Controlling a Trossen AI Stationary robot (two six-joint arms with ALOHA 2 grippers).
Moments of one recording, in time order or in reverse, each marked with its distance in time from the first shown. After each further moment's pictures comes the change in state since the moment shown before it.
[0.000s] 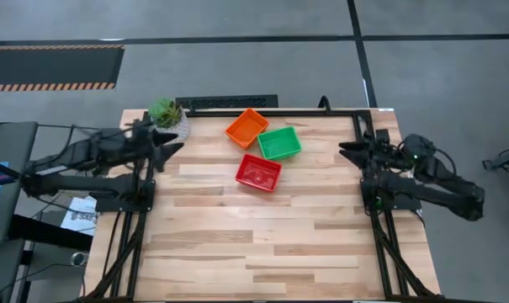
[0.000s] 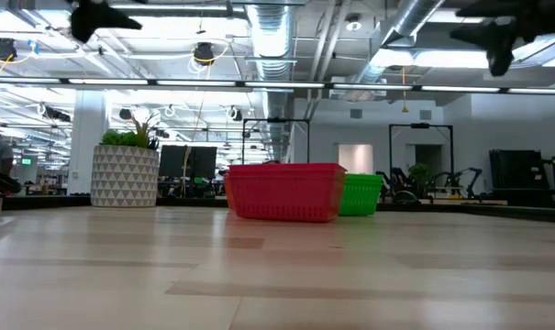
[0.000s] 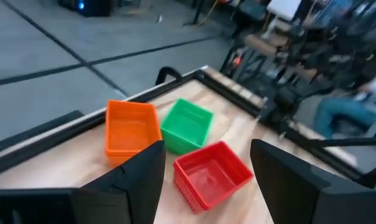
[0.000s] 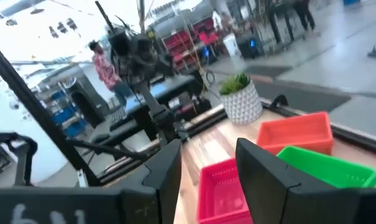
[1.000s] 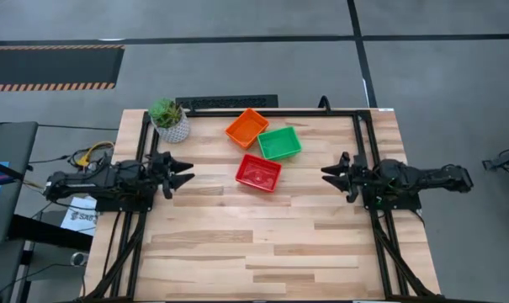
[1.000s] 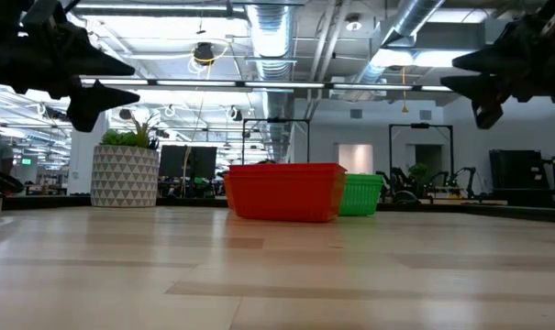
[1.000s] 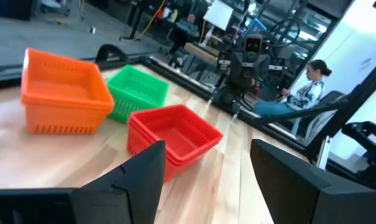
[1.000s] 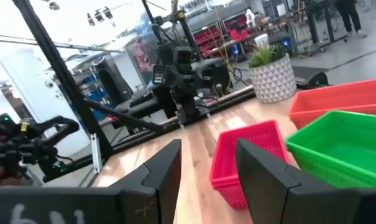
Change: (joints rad) left arm -0.109 -0.512 -0.771 0.473 0.115 -0.015; right arm 0.434 -0.129 -0.459 0.384 0.307 -0.074
